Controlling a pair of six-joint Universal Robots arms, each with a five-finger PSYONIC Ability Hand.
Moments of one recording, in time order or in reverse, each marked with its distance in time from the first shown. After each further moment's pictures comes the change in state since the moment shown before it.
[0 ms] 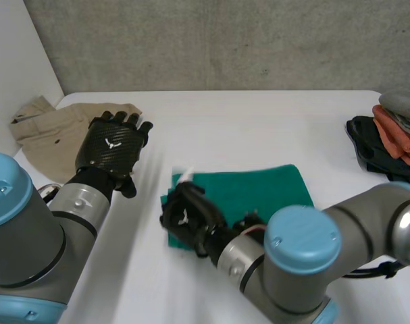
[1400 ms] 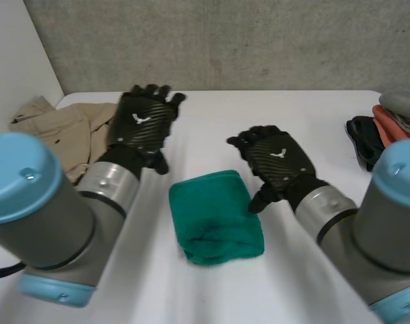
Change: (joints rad) left arm -0.125 -0.092 0.188 0.016 -0.003 -0.169; right arm -0.287 -0.339 0.087 0.251 0.111 0.744; left_hand 0.000 0.000 0.000 0.000 0.000; right_hand -0.847 -0.901 -0.926 -0.930 -0.894
